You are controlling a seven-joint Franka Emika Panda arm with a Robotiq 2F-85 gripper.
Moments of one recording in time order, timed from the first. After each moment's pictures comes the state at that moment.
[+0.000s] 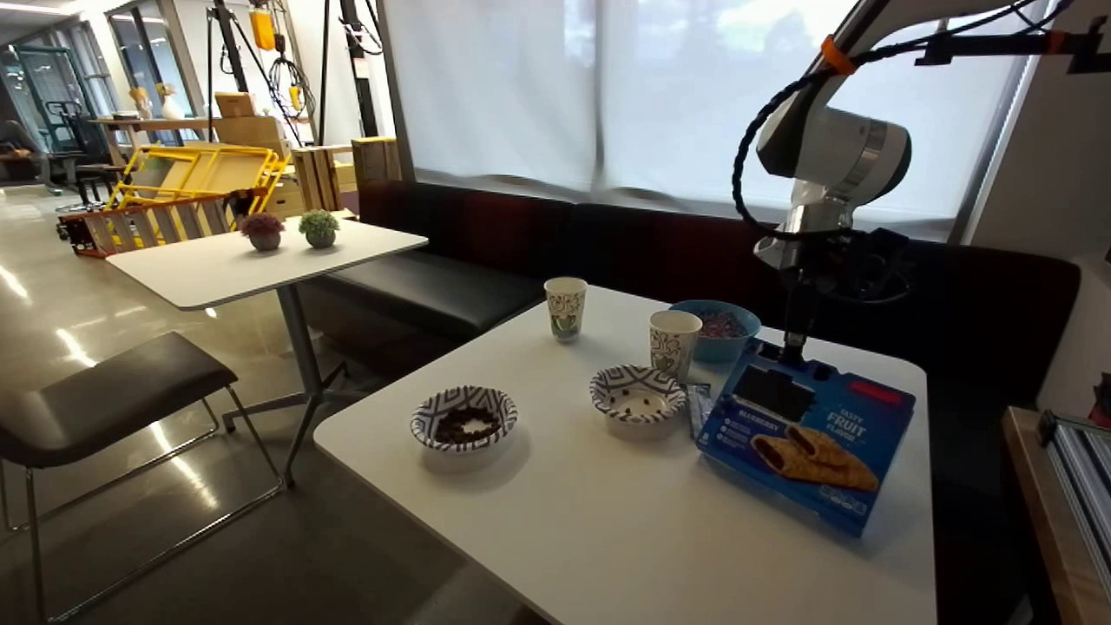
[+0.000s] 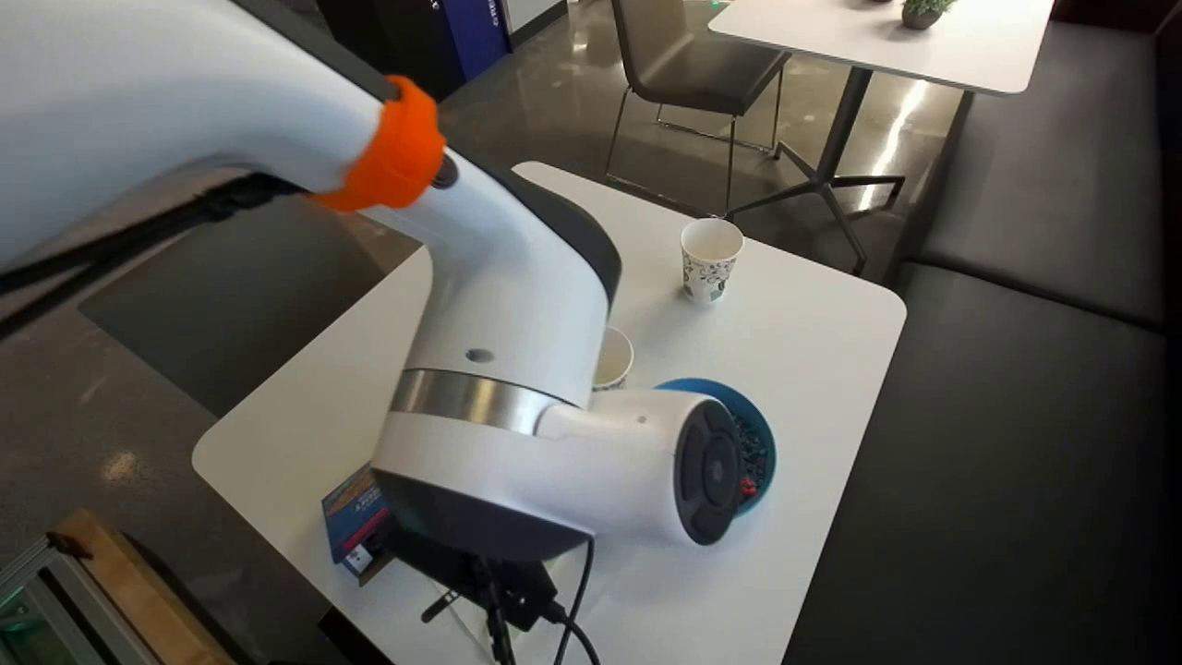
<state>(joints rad) -0.42 0.32 -0.16 -2.33 0.69 1.93 -1.21</state>
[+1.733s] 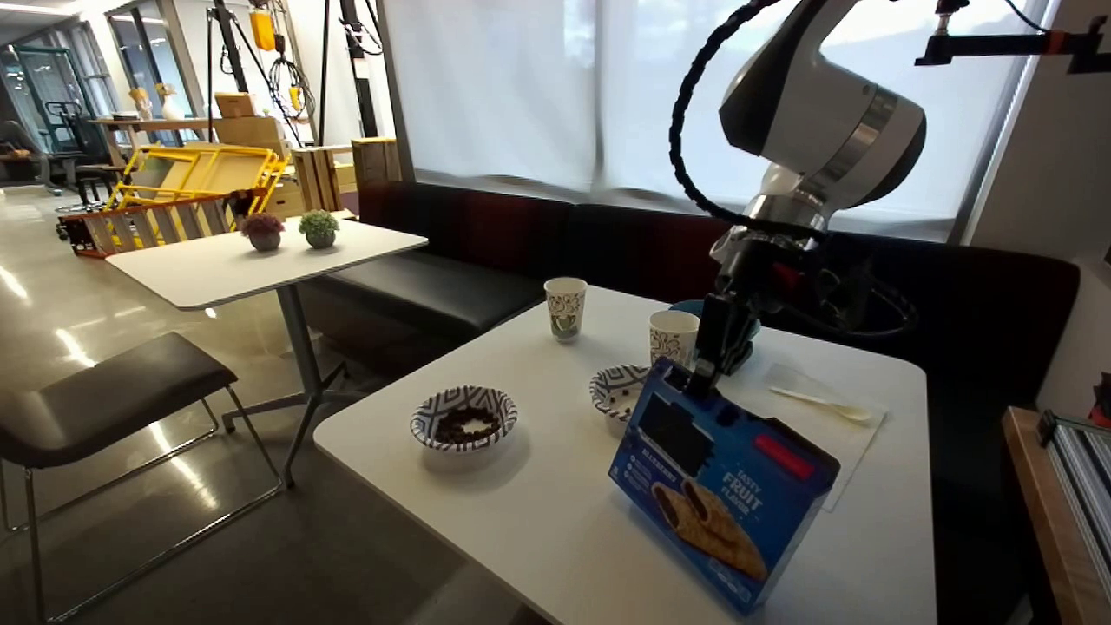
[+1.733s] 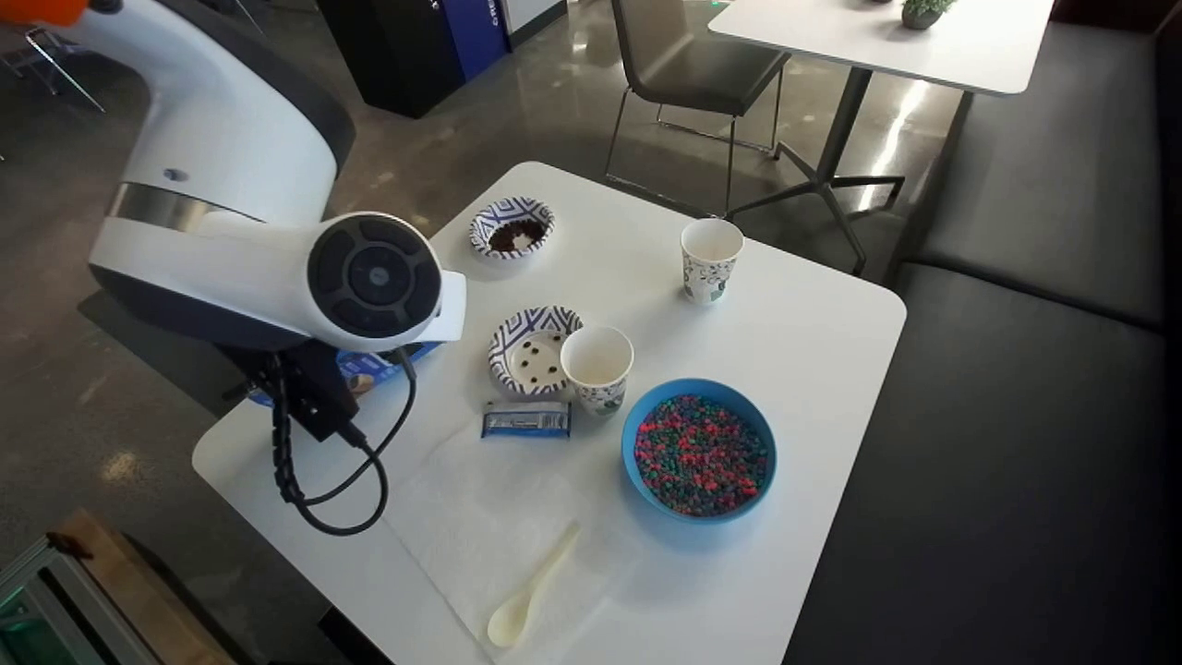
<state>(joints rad) -0.06 0.09 -0.03 -2.57 1.22 2.25 -0.98</state>
